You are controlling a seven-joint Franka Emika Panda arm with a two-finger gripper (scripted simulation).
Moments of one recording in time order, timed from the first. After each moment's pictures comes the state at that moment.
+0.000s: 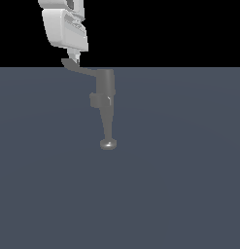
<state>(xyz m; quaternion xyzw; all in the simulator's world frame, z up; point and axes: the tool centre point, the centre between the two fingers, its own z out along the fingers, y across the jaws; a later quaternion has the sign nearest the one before) 0.050 0.143 0.298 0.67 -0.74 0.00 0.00</state>
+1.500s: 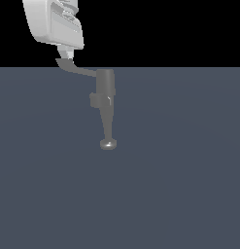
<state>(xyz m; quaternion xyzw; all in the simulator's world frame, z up) -0.008 0.144 0.300 0.67 -0.74 0.00 0.00</state>
